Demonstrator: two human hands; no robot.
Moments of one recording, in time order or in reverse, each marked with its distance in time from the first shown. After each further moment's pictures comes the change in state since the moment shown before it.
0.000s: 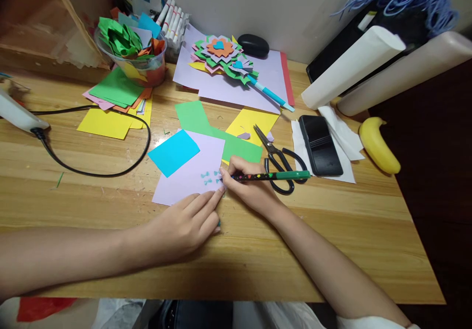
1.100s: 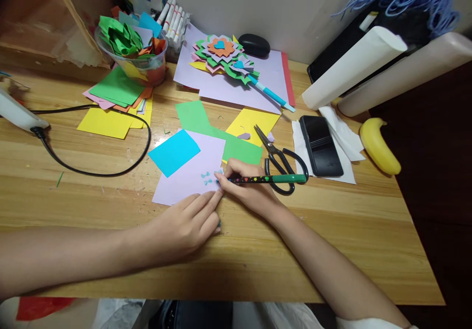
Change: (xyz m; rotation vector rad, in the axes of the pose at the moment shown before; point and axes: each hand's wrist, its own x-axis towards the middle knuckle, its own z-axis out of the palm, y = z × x) left_hand 0.001 -0.001 -0.001 0.005 0.004 -0.013; right_hand 0.000 -0.003 0.000 -0.006 -0.057 0.024
